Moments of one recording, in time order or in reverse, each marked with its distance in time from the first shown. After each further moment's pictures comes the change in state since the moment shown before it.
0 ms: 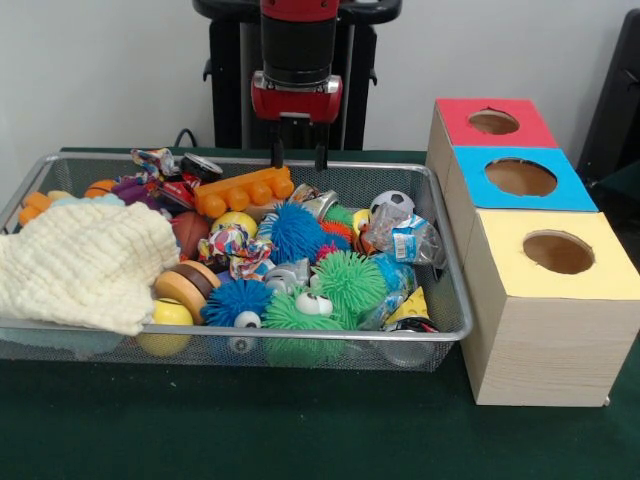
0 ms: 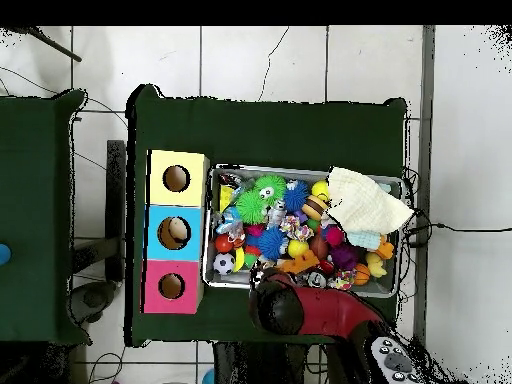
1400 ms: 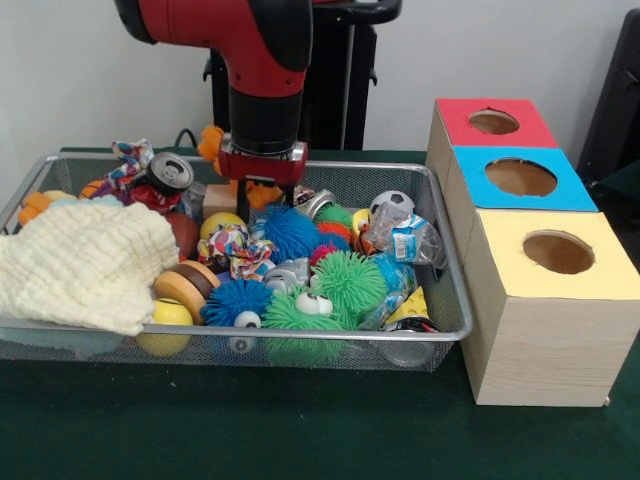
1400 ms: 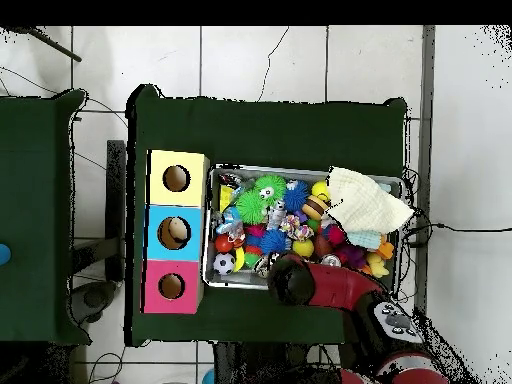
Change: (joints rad) arm -0.017 0.195 -0.044 -0.203 0.000 -0.001 0.000
